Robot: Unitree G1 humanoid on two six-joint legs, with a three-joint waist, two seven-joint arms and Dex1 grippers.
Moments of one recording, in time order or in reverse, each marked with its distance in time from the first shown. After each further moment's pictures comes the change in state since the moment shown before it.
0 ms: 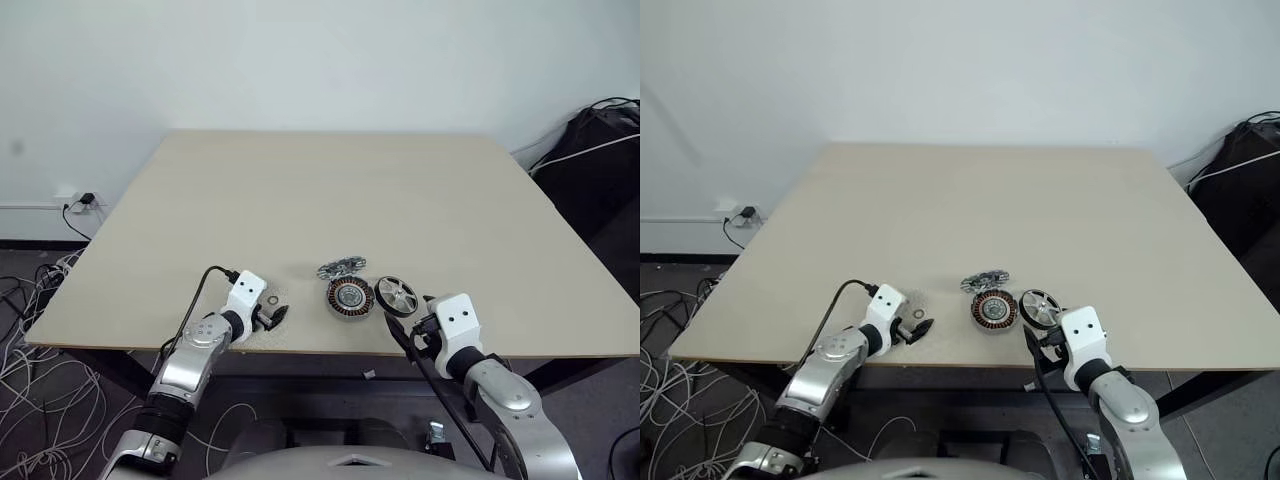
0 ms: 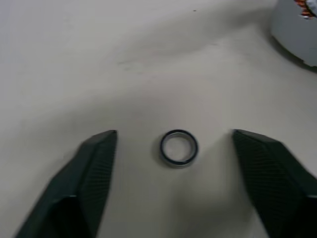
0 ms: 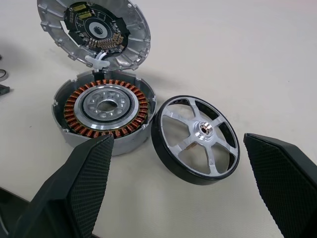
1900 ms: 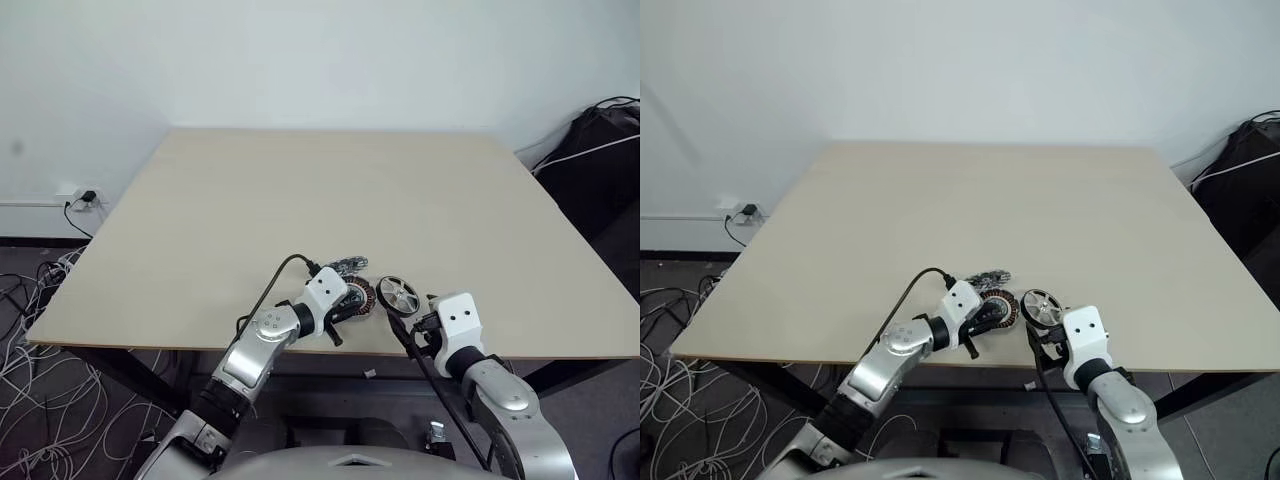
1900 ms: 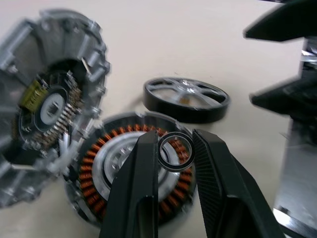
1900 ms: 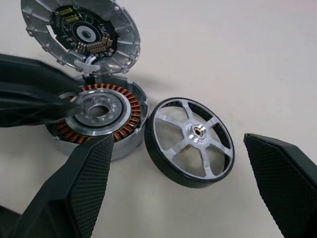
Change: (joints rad) left arm -0.102 -0.234 -0.240 -0.027 0.047 -0.087 -0.047; right arm 0.002 0.026 0.002 -0.001 -0.001 -0.002 -0.044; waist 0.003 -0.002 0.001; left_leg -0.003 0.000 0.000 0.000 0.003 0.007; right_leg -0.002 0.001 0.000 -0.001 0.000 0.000
